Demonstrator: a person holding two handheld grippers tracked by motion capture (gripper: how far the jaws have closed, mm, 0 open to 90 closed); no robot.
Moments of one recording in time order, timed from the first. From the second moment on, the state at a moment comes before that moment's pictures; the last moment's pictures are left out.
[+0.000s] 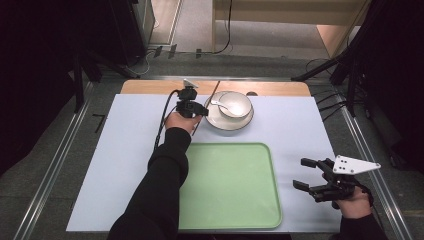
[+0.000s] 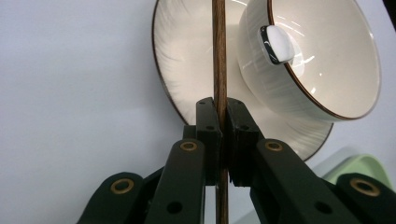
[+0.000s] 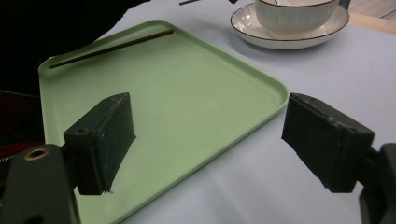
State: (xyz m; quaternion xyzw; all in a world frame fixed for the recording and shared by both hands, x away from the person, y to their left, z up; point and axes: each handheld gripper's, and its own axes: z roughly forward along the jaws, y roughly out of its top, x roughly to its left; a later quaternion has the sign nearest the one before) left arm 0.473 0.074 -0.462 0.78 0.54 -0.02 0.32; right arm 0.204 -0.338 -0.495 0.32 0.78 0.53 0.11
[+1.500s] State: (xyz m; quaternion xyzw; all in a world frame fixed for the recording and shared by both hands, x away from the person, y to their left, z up) left arm 0.356 0.179 -0.442 0.76 0.56 -0.02 0.33; right arm 0.204 -0.338 -0.495 0.32 0.77 0.53 0.11
